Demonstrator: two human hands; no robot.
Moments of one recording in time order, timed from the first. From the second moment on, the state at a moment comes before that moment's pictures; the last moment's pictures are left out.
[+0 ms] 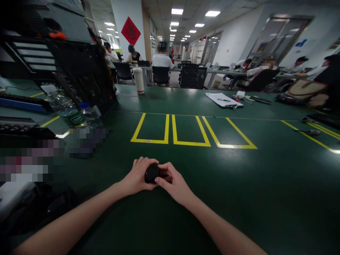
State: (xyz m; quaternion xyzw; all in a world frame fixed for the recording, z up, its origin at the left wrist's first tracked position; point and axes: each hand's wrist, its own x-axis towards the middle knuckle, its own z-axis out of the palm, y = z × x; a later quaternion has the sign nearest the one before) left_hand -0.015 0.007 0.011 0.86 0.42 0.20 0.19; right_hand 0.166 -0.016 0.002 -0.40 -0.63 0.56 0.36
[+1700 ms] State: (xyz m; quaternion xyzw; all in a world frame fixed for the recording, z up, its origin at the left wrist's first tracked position) left_hand -0.016 0.005 0.019 0.88 0.41 0.18 0.19; right_hand 0.164 -0.012 0.004 -0.42 -0.60 0.57 0.37
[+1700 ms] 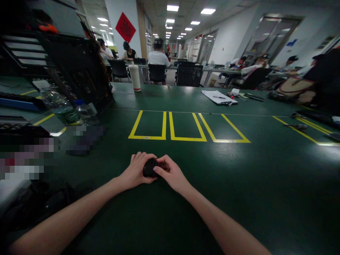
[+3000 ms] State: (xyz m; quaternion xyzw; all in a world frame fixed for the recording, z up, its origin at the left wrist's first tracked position) left_hand -0.016 0.007 0.001 0.87 0.42 0.21 0.14; right_hand 0.167 -0.012 0.005 -0.43 -0.63 0.56 0.32
